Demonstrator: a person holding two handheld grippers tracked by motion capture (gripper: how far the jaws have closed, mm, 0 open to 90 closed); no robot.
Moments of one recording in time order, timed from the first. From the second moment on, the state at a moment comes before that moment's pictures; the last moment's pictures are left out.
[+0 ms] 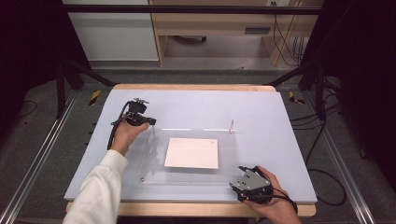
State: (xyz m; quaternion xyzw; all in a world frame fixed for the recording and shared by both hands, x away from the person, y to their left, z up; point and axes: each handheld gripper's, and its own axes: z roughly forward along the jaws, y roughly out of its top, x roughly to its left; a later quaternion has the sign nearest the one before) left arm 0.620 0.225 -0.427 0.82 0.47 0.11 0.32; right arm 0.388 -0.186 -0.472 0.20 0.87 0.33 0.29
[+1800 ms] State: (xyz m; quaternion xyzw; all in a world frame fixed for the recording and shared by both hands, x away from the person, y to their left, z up) left arm 0.626 0.230 -0.430 0.81 0.46 0.10 0.34; right arm 0.382 -0.187 -0.458 0.21 0.85 0.35 0.33
